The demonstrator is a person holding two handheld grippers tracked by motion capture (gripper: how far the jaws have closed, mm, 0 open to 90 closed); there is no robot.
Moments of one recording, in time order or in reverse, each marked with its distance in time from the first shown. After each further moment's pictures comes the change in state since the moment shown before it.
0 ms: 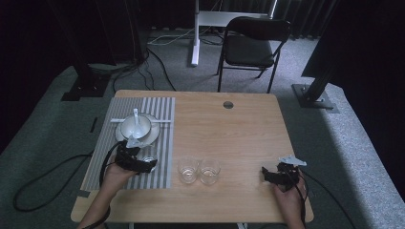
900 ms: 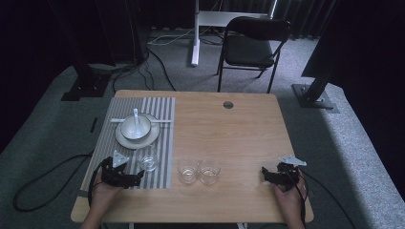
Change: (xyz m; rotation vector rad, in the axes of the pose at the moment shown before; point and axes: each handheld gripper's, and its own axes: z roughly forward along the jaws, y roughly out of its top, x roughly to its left) left arm 0.003 -0.061 -0.016 -0.049 0.153 -0.048; right arm 0.000 0.000 0.000 0.001 0.000 0.002
